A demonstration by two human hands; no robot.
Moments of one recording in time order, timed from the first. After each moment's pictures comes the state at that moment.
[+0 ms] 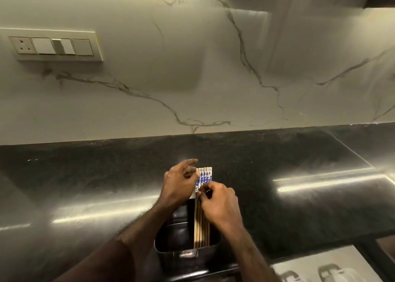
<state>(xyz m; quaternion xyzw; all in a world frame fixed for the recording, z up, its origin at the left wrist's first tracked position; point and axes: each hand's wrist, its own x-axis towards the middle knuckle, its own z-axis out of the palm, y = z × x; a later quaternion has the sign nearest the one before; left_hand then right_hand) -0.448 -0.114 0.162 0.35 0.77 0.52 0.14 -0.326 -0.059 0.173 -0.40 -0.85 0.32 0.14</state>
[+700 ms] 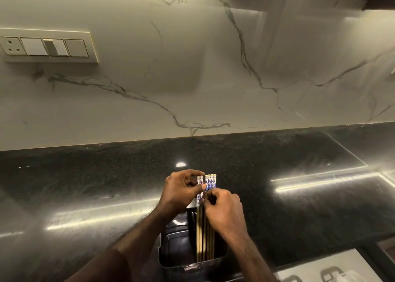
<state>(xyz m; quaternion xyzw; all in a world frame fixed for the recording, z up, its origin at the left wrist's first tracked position) -0.462 -0.112 0.162 0.35 0.71 0.57 0.24 -0.335 -0.056 0.166 -0.41 -0.84 0.31 0.17</state>
